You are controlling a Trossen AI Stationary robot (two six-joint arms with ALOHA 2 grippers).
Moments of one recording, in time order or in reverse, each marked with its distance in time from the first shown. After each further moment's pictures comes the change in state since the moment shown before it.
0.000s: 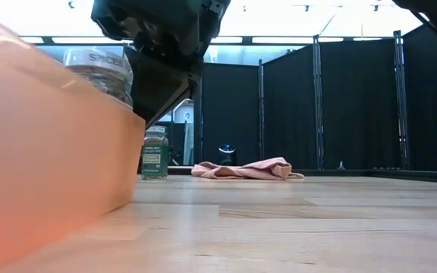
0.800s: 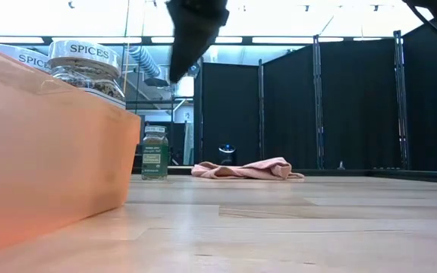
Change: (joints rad) left arm 0.000 0.000 0.000 -0.001 0.000 0.000; right arm 0.006 -0.039 0.221 -0.374 0.245 -0.057
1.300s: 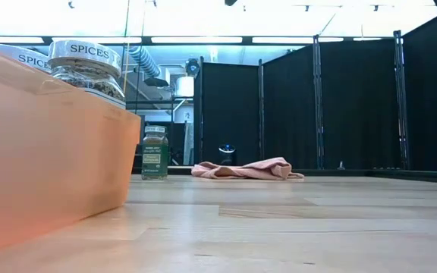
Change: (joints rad) left arm 0.000 0.064 0.000 -0.078 -0.010 0.002; right arm -0.086 -0.333 -0.004 -0.190 0.161 -0.001
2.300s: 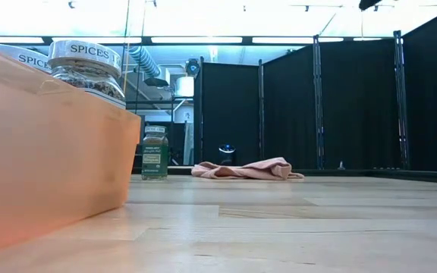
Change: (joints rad) left arm 0.054 0.202 0.000 0.105 0.048 -0.051; right arm 0.001 -1.008 -0.932 0.073 -0.030 0.298
